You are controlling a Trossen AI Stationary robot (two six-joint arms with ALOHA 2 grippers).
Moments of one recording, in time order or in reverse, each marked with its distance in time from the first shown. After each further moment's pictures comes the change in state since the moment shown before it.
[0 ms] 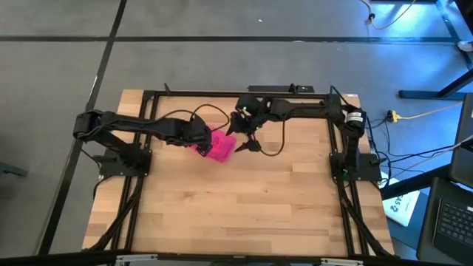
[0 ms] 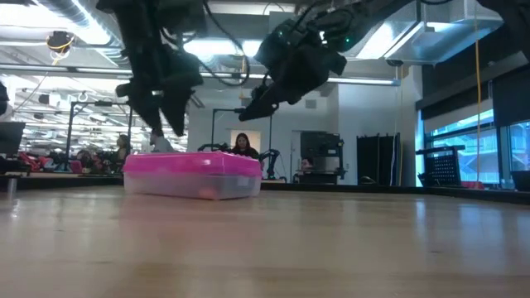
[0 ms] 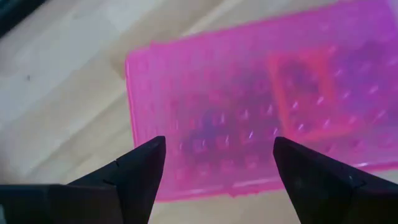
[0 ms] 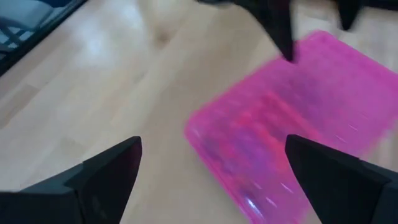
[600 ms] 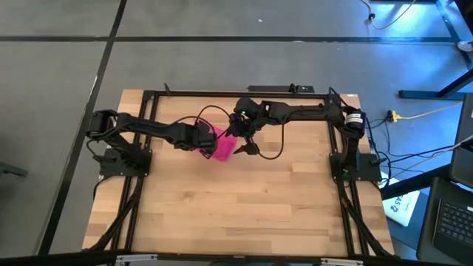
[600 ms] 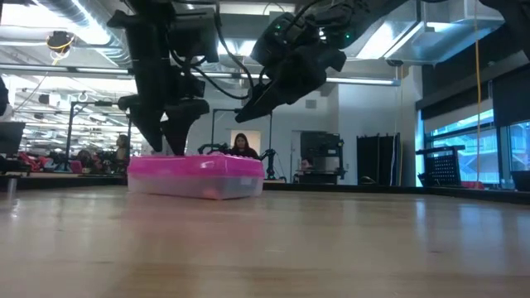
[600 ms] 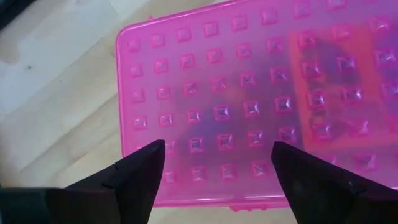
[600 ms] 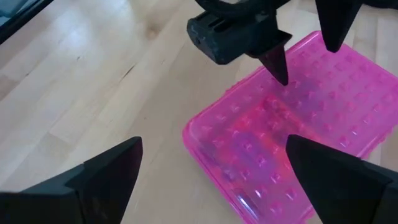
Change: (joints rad) left arm -0.022 0.175 0.004 0.011 -0.045 -0.075; right arm 0.052 0.000 0.000 0.009 0.089 0.000
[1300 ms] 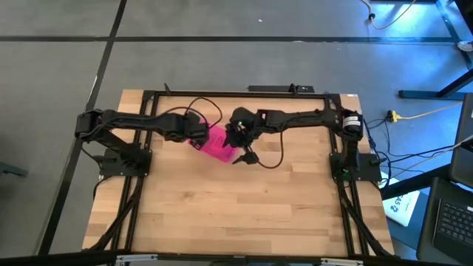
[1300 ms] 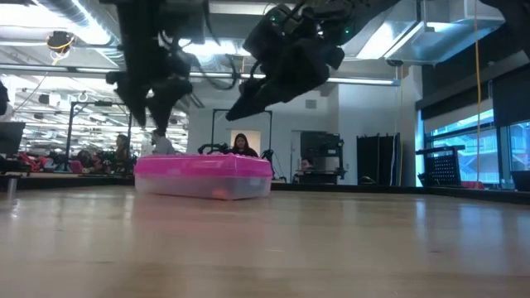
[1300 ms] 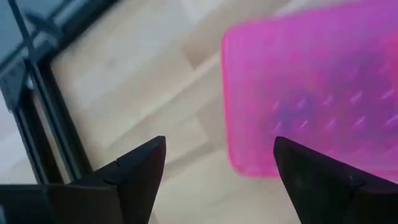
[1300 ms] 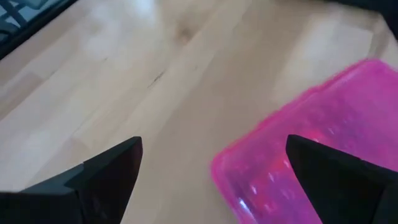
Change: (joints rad) left arm 0.067 -0.149 0.063 -0.237 -0.063 0.017; right arm 0.070 0.017 -0.001 0.028 -0.003 -0.007
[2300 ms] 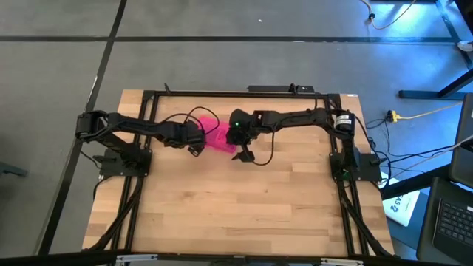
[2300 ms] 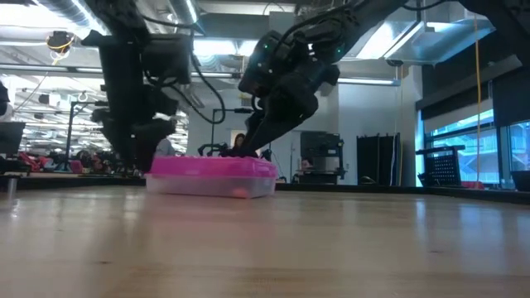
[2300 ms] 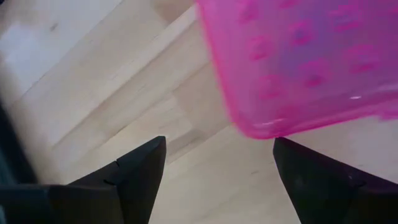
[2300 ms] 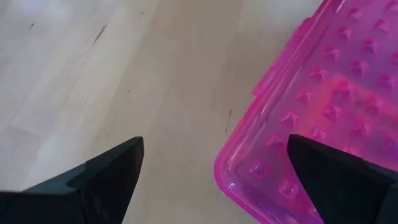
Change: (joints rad) left arm 0.026 0.005 -0.274 0.291 0.076 0.059; right arm -0.025 0.098 0.003 -0.046 0.148 0.113
